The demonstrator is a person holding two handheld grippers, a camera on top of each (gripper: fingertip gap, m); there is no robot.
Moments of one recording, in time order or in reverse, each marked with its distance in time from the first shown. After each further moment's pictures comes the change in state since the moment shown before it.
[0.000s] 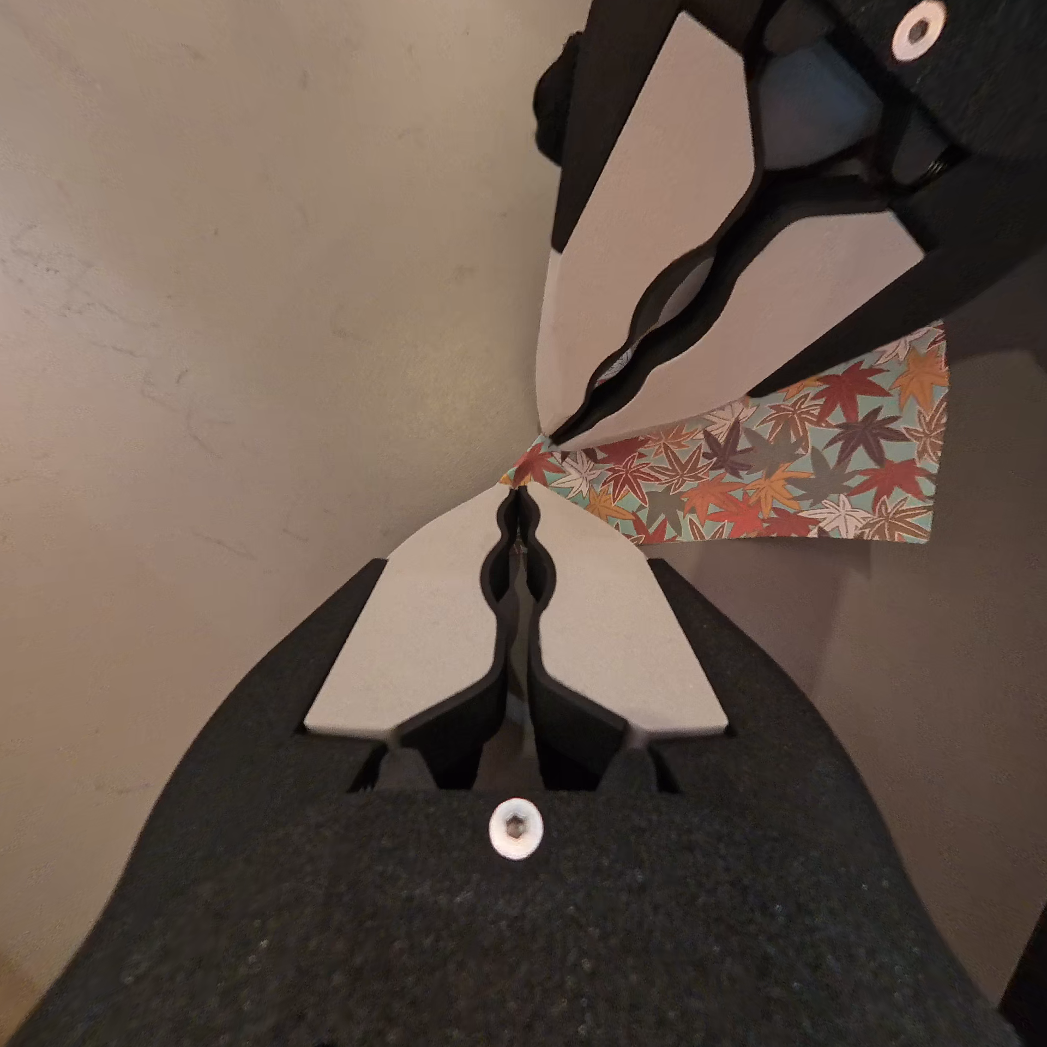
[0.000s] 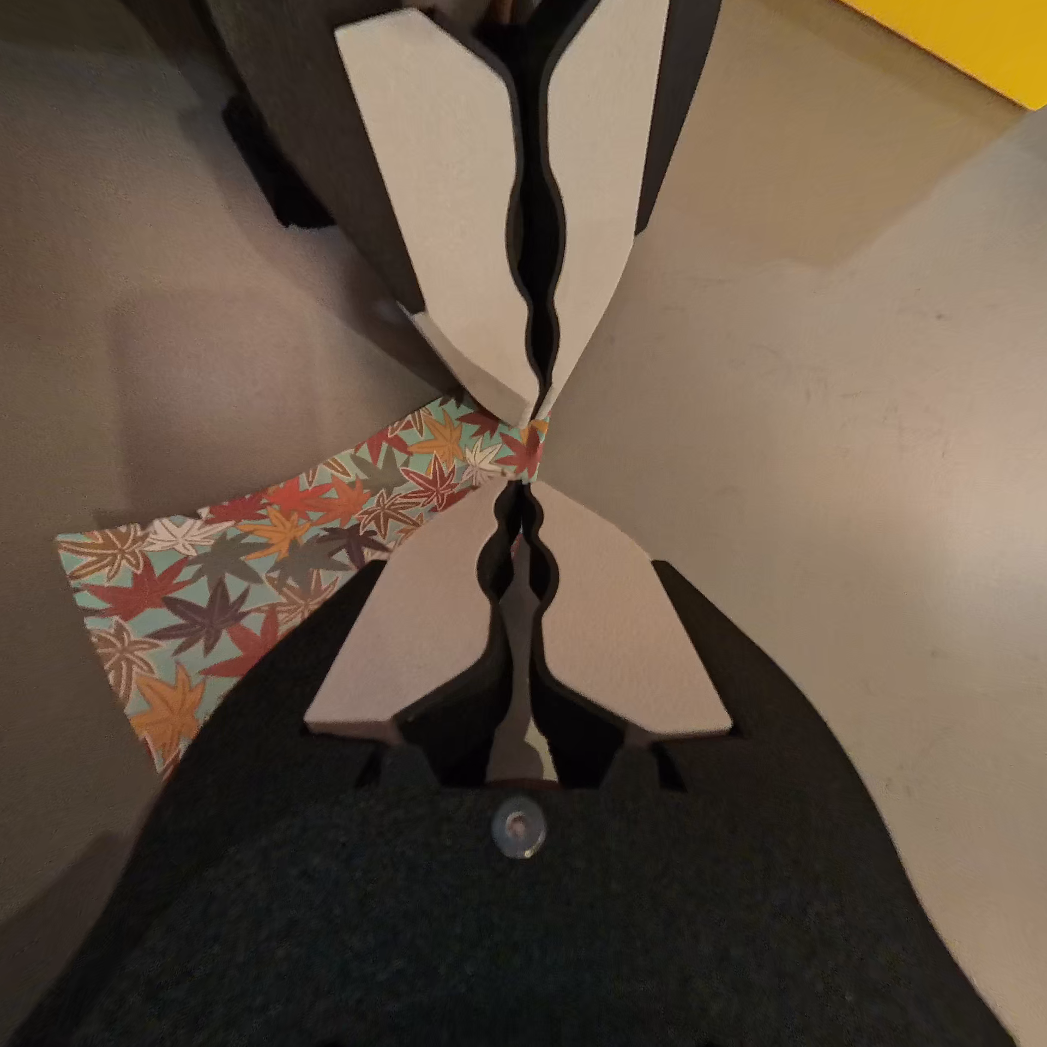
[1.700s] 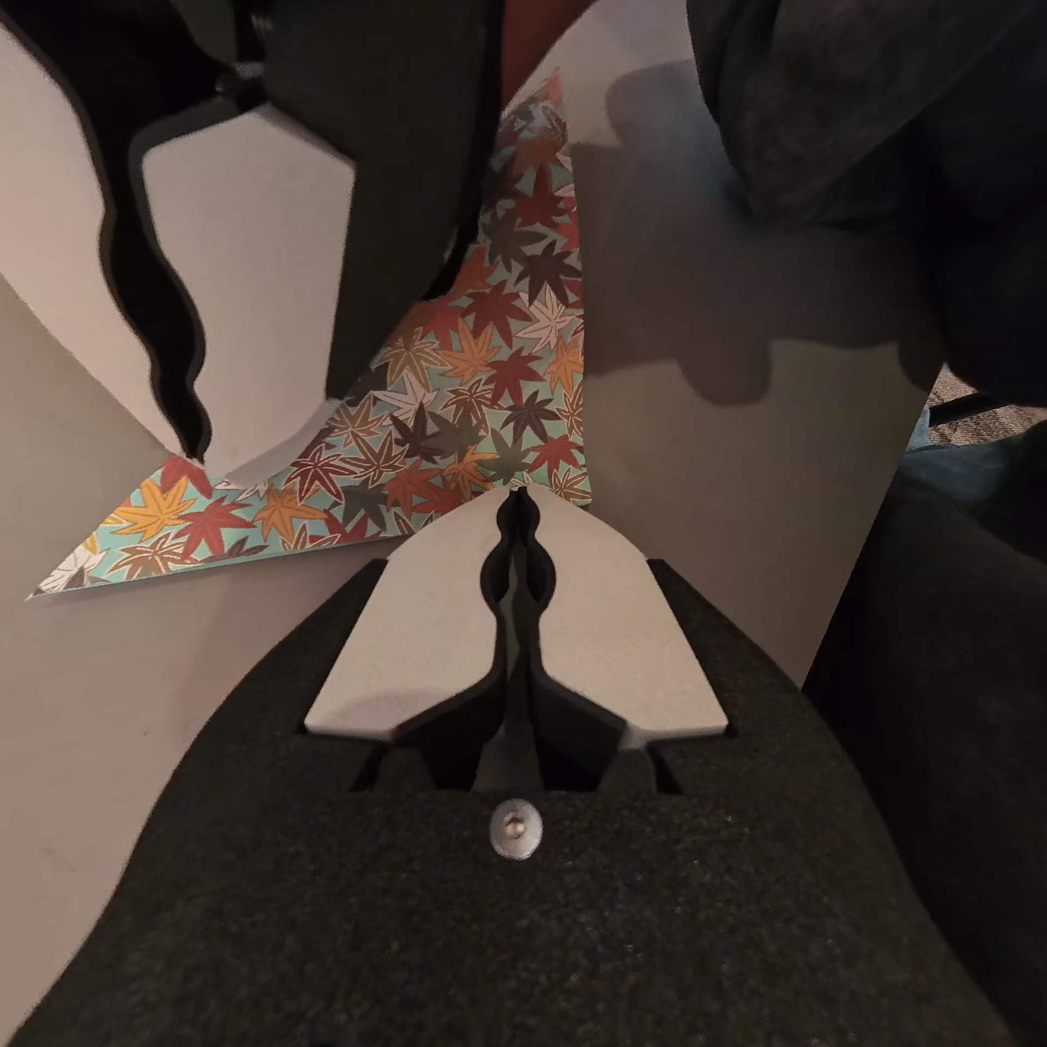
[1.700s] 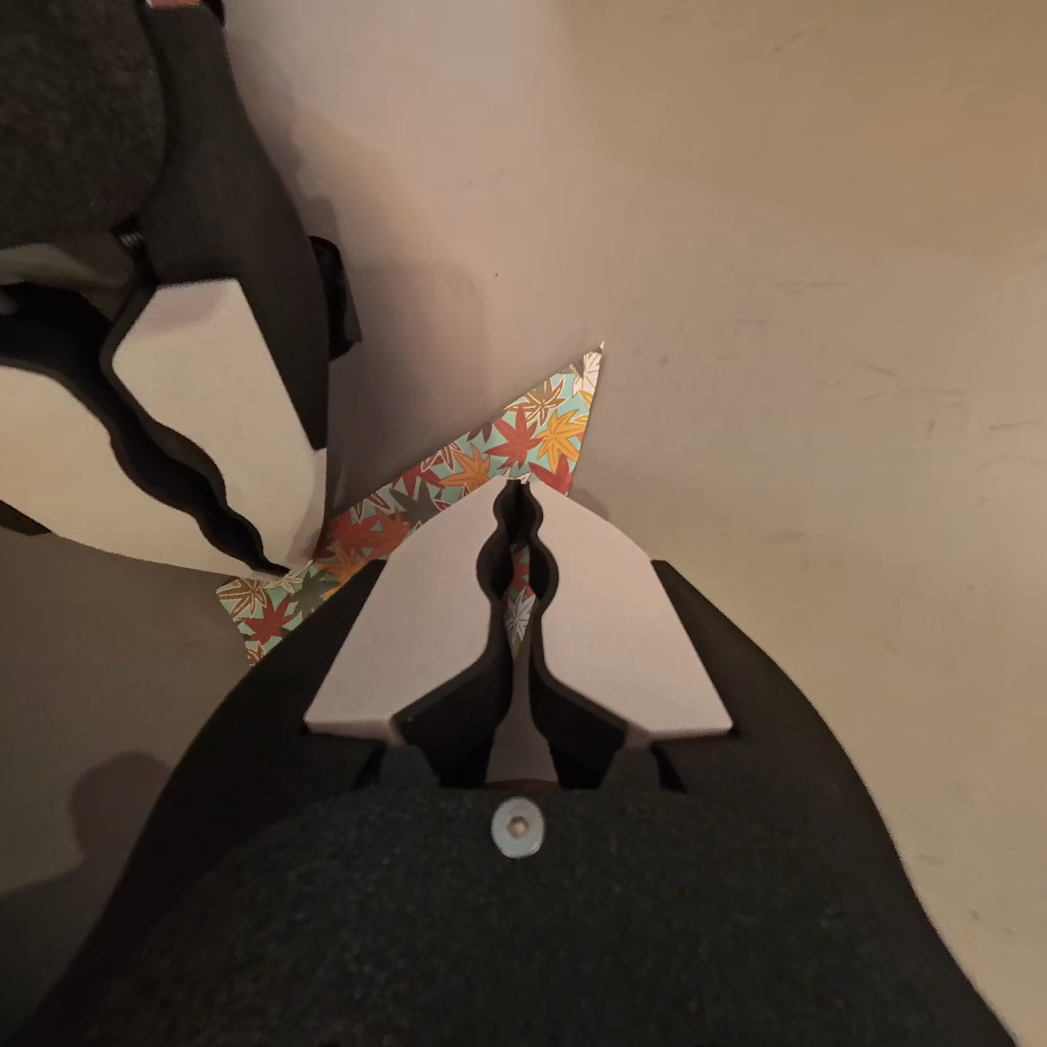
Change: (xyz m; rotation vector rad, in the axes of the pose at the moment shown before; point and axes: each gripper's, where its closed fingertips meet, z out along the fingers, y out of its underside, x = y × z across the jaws) left arm 0.098 0.000 0.005 -0.027 0.191 -0.125; right arm -0.009 -0.008 0.003 -0.063 -0.296 0.076
